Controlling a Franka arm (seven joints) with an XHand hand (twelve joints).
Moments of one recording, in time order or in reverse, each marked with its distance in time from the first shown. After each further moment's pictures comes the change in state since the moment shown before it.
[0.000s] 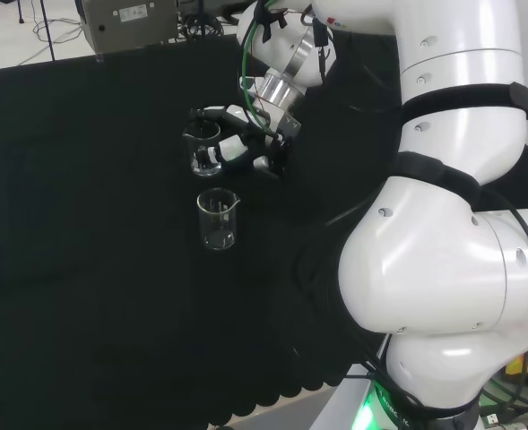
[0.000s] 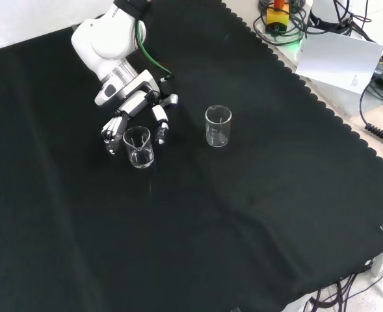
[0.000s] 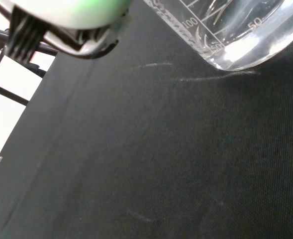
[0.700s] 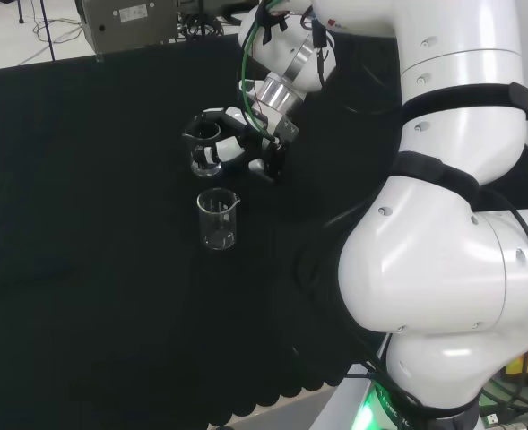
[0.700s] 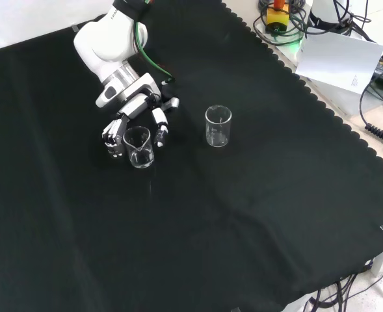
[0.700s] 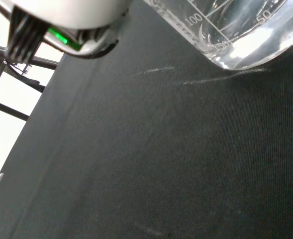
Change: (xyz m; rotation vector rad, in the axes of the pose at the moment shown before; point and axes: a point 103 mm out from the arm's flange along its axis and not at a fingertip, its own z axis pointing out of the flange) arm 0.000 0.004 0.007 -0.035 0.039 0.024
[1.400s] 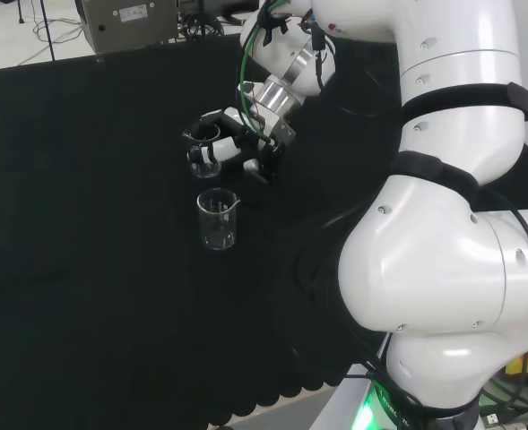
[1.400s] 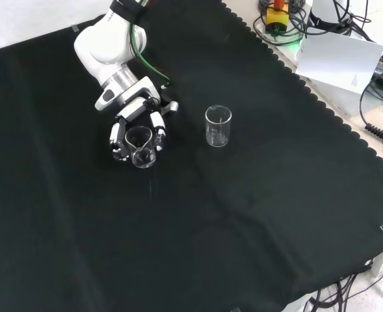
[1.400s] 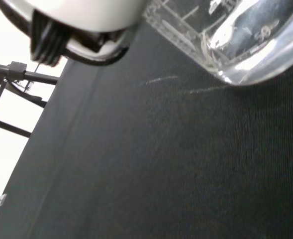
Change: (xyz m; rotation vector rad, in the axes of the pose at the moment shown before) arm 0.000 0.009 0.004 -0.038 0.040 0.027
